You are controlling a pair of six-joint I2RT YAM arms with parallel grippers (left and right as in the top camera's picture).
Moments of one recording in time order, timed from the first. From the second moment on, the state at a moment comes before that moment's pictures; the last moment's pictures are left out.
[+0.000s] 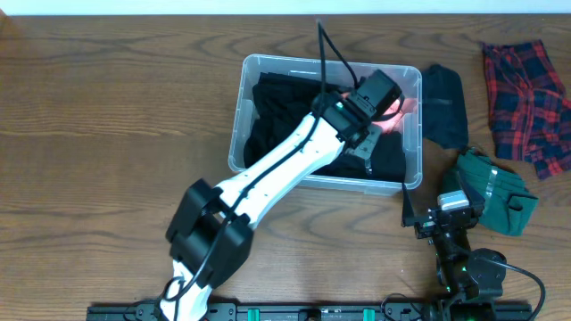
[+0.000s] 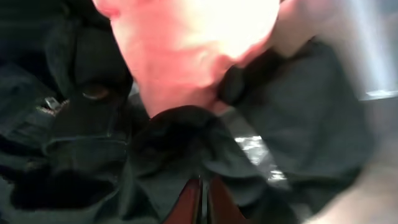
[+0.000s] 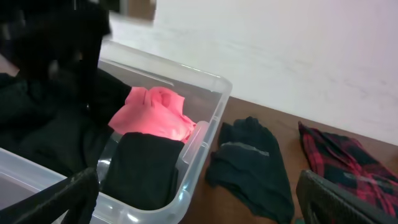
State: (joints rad) left arm -0.81 2.07 1.82 -0.95 -0.08 -0.33; right arm 0.03 0.01 0.01 -0.06 -0.13 -0.19
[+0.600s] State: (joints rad) left arm -0.77 2.15 1.90 -0.95 -0.12 -0.33; right arm 0.03 0.01 0.01 -0.06 -0.13 -0.19
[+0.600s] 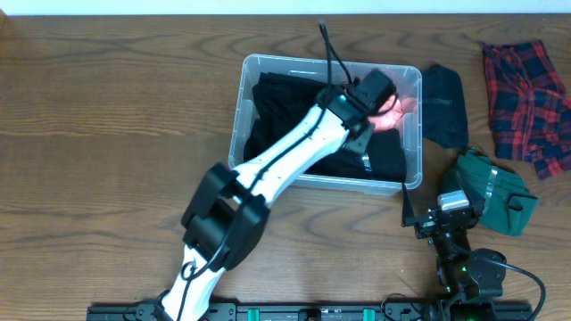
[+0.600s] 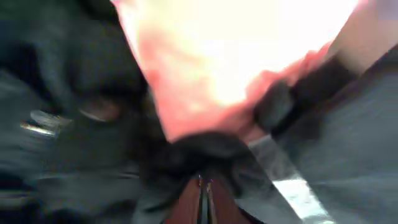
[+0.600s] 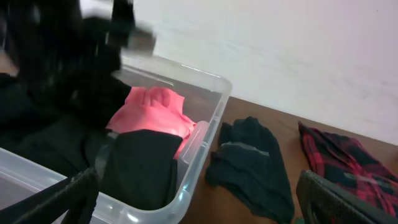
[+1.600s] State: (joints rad) left arm -0.02 1.88 1.87 -1.27 -0.30 -0.50; right arm 0.03 0.01 0.01 -0.06 -0.13 -0.19
